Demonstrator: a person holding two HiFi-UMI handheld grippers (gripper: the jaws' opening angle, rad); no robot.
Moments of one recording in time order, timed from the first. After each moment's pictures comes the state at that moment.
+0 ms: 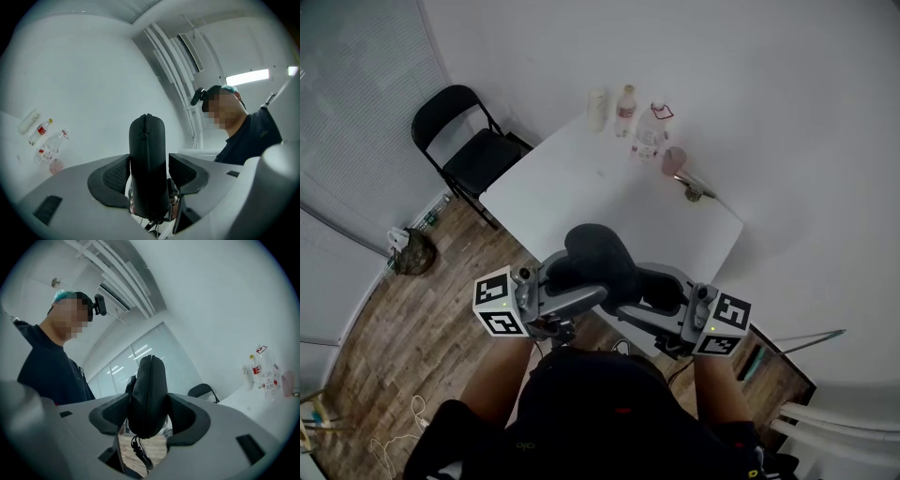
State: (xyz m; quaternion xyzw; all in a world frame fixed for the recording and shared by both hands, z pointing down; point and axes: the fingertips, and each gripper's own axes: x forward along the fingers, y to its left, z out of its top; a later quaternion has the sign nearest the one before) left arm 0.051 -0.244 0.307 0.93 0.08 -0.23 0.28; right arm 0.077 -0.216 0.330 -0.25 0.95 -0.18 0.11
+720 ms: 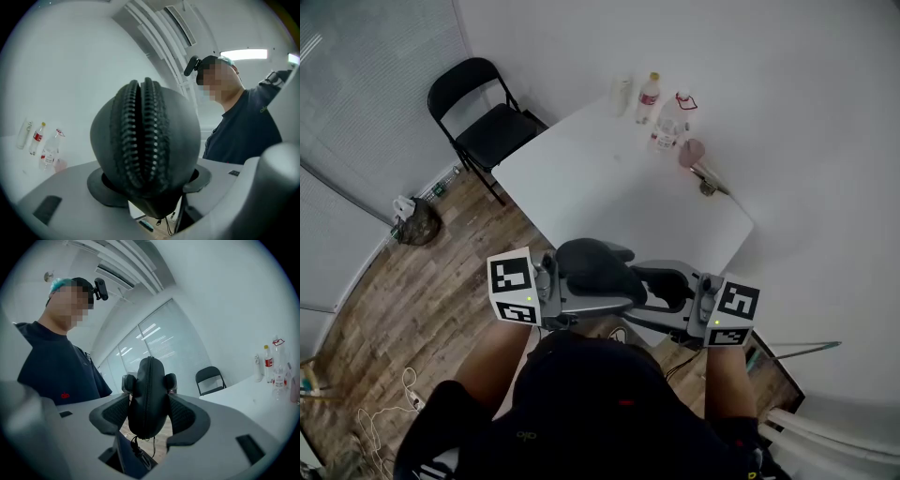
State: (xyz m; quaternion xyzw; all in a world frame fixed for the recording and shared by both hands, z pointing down) left arm 0.067 -0.208 0.327 0.97 0.12 -0.11 0.19; right arm 0.053 -0.197 0.354 -0.16 0.97 -0.19 -0.01
